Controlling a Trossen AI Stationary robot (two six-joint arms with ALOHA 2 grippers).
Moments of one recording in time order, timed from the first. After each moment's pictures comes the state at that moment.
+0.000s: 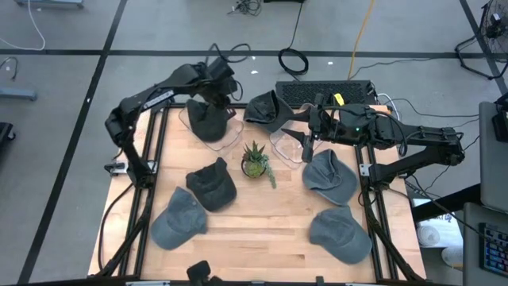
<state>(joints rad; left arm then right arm) 0.62 1.74 1.76 -1.10 0.02 0.14 -0.01 1.18 1.36 -0.36 0.28 -0.15</state>
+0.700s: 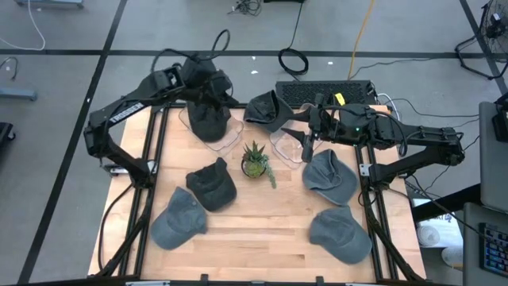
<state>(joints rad) 0.47 1.51 1.76 -0.90 0.16 0.04 -0.01 1.18 1.36 -0.36 0.29 -0.12</state>
